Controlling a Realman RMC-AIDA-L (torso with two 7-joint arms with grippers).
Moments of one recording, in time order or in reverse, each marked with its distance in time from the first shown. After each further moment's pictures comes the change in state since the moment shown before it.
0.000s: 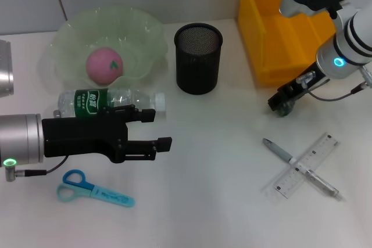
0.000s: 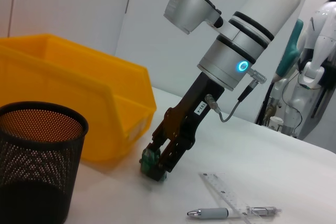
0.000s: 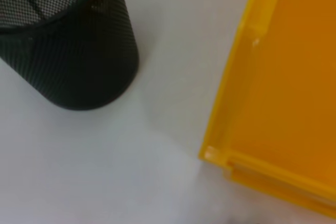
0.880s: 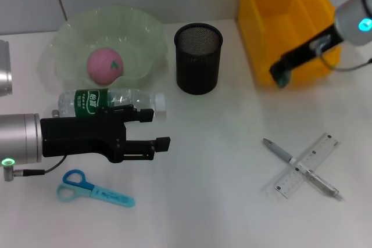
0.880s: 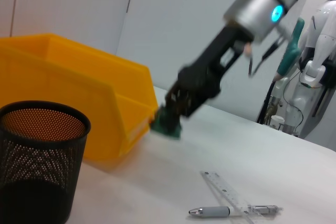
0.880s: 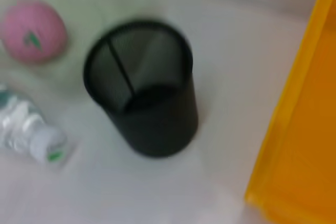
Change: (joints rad) left arm 0.000 0.005 0.001 0.000 0.000 0.000 0.000; right arm -0.087 -0.007 0.021 -0.417 0.162 -0.289 -0.022
